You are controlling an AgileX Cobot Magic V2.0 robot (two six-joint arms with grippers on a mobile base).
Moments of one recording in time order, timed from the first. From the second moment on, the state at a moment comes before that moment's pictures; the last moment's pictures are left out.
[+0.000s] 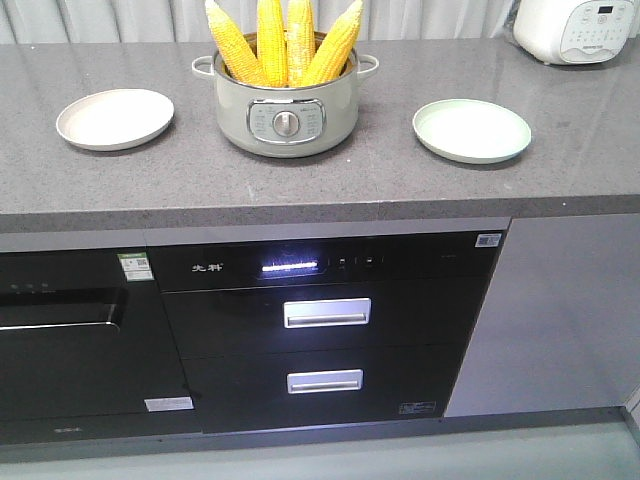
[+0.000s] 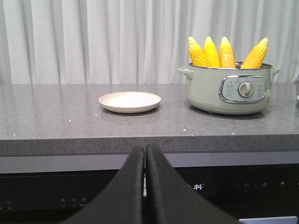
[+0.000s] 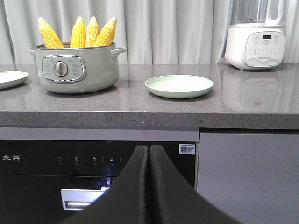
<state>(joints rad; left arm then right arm) 0.02 -0.01 0.02 0.02 0.02 -0.08 0.12 -0.01 0.03 -0.08 0.07 0.12</state>
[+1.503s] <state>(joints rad) 0.02 -0.01 0.02 0.02 0.02 -0.08 0.12 -0.01 0.03 -0.08 0.07 0.12</state>
